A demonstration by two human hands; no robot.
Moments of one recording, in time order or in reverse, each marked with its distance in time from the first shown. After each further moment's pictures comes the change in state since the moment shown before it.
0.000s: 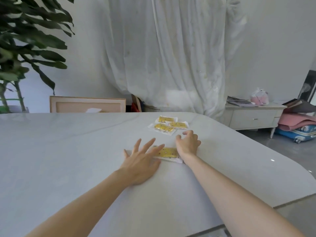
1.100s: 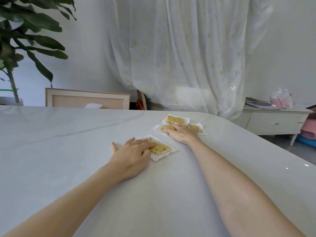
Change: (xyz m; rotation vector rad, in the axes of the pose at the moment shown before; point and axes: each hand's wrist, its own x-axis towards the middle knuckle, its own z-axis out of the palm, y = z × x) left_hand 0.082 -0.057 0.010 -0.113 0.055 -0.147; right_hand 0.142 -0.002 0.093 -0.663 -0.511 -0.257
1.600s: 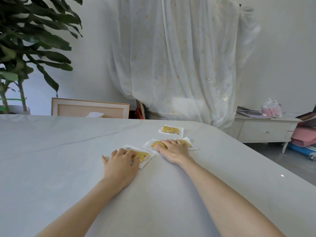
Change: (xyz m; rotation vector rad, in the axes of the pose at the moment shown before) left_hand -0.031 0.000 -0.002 0.072 0.171 -0.252; right_hand -0.073 -0.017 0.008 -0.002 0.057 -0.141
